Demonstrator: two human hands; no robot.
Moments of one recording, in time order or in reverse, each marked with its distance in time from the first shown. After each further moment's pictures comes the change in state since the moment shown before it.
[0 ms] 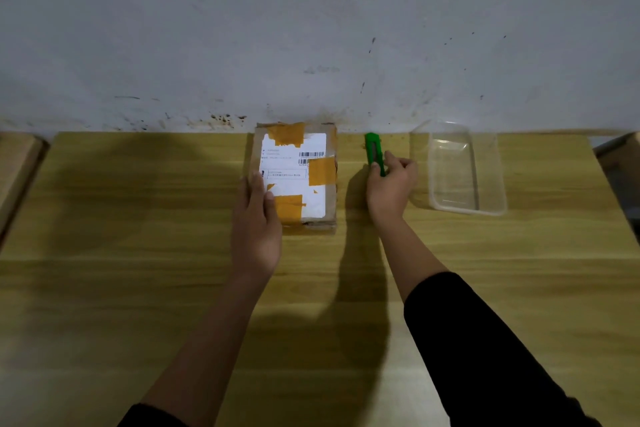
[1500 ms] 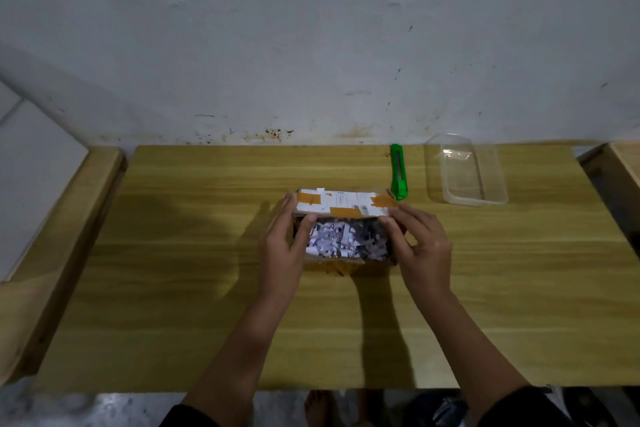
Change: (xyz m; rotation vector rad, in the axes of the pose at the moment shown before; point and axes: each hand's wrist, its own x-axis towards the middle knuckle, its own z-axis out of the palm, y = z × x) left_hand -0.077 0.007 -0.086 -0.421 -0.018 0.210; right_hand -0.151 -0.008 -0.092 0.004 0.003 -0.650
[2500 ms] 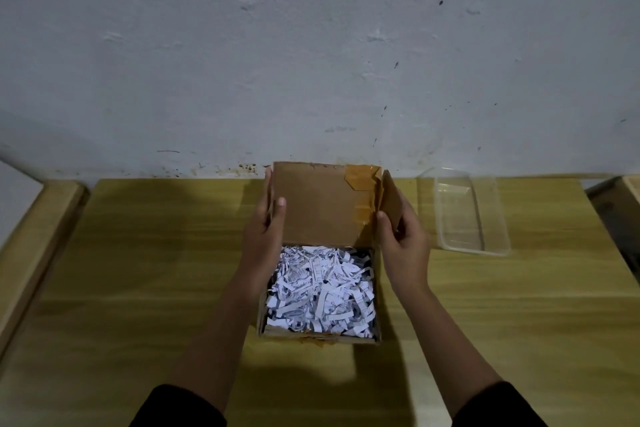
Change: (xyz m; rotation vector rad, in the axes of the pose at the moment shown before) left_hand 0.112 0.000 0.043 -0.036 -0.104 -0.096; right_hand 0.088 0.034 0.036 0.388 -0.078 0.391
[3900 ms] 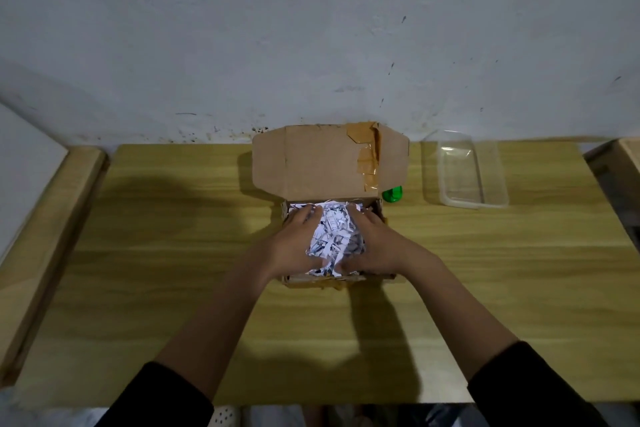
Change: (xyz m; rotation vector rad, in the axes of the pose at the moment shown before) left_hand -0.058 -0.011 -0.021 0.853 -0.796 -0.061; right_hand -0.044 0.002 0.001 -0.625 -0.943 0.174
